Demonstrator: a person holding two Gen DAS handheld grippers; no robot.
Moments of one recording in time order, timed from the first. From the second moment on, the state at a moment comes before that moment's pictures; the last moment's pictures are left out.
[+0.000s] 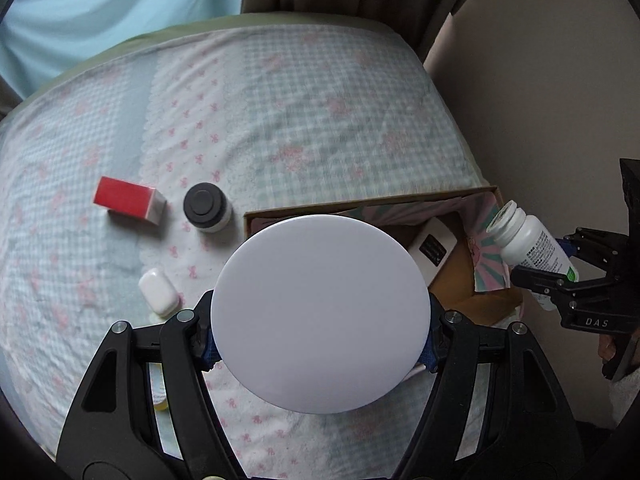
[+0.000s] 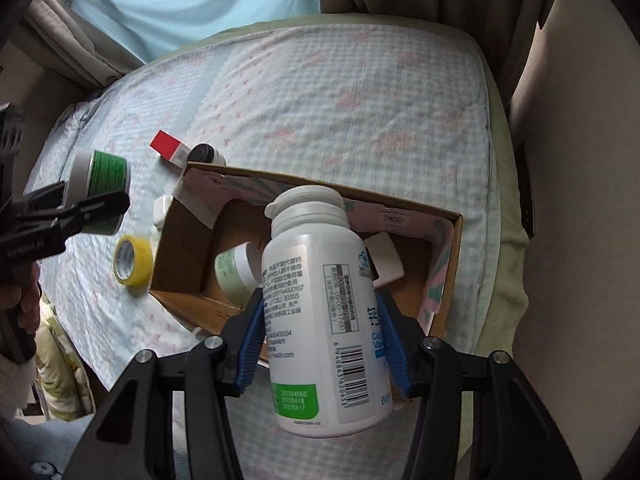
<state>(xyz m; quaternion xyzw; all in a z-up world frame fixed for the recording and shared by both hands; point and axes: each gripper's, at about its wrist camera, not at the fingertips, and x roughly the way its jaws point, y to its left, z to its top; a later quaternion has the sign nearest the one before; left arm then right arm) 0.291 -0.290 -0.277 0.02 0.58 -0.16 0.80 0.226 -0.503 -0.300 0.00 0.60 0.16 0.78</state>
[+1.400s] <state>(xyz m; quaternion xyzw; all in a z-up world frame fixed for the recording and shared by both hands) 0.318 -0.333 -0.344 0.15 0.61 -0.18 0.76 0.230 -0.496 -0.381 -0.14 0.65 0.24 0.71</state>
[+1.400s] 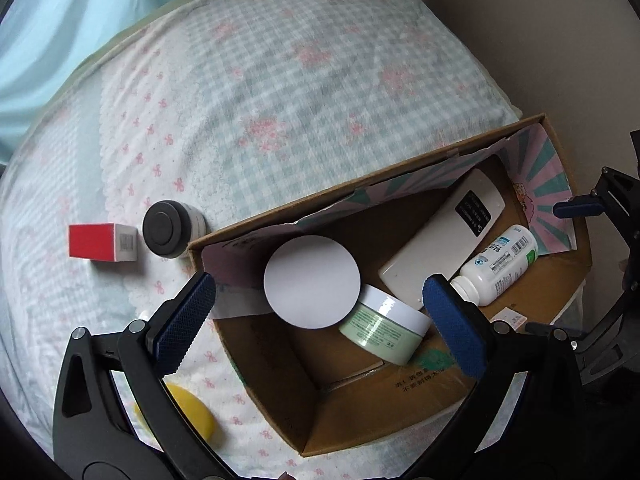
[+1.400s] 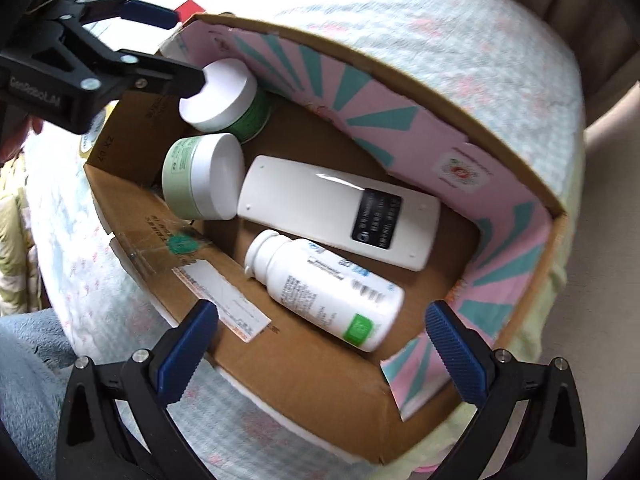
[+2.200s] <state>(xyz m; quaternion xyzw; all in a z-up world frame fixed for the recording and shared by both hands) 0.183 -0.201 -0.190 0.11 0.54 -0.10 0.83 0.183 -0.419 -0.209 -0.12 0.55 0.17 0.80</state>
